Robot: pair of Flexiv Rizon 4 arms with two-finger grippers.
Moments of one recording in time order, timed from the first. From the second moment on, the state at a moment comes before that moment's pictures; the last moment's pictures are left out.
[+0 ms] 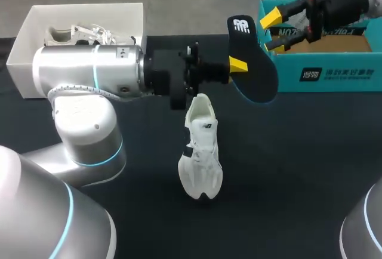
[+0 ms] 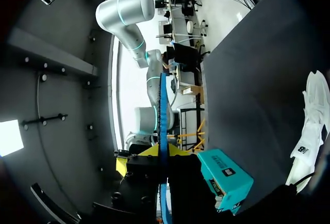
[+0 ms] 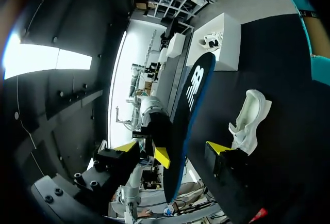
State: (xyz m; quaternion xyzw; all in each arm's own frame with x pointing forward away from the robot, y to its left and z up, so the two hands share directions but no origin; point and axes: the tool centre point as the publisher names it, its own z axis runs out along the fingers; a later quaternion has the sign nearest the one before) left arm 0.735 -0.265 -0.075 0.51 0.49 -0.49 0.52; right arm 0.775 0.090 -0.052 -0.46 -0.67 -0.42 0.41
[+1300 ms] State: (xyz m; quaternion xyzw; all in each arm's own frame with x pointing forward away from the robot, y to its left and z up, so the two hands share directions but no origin) left arm 0.730 -0.238 -0.059 0.52 0.47 -0.53 0.48; right arm 0.743 0.079 -0.047 -0.48 -0.60 -0.52 0.37
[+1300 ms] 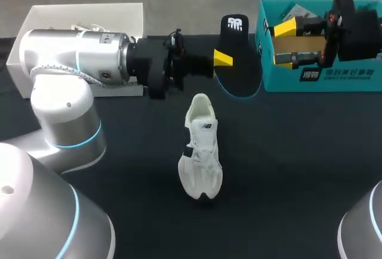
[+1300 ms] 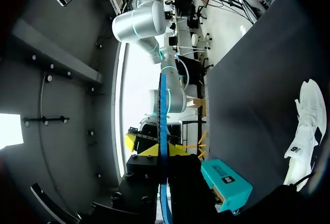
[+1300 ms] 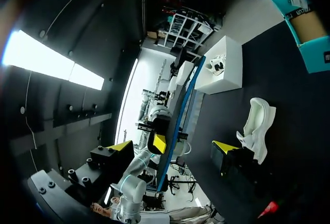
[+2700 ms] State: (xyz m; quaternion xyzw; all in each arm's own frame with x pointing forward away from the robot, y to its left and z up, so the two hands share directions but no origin) left arm 0.733 -0.229 -0.040 0.36 0.59 -0.65 0.32; right arm 0.758 0.078 -0.058 -0.49 -0.59 -0.50 0.40
